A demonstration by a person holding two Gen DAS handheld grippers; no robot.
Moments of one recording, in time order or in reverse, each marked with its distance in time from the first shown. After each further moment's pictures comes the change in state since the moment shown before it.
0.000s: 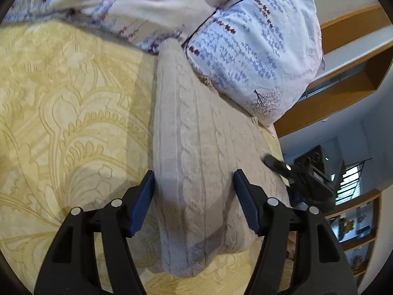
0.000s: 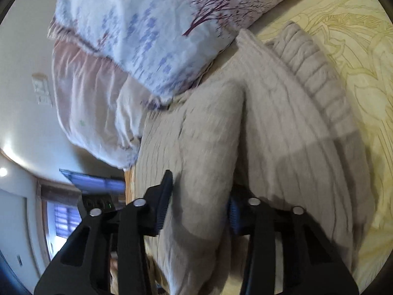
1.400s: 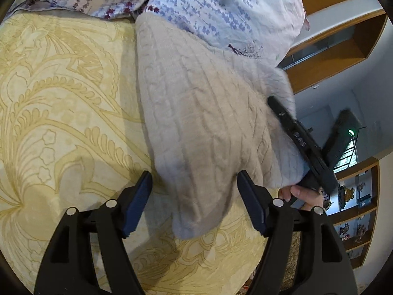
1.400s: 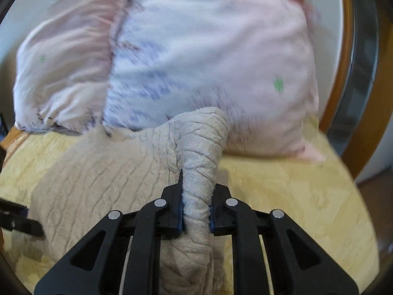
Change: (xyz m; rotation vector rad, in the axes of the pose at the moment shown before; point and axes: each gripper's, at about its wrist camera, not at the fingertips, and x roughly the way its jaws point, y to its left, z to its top) left arm 0.024 -0.035 -0.031 0.127 0.130 -0.038; right arm -0.034 0.060 -0.021 -0.739 -0.420 -0.726
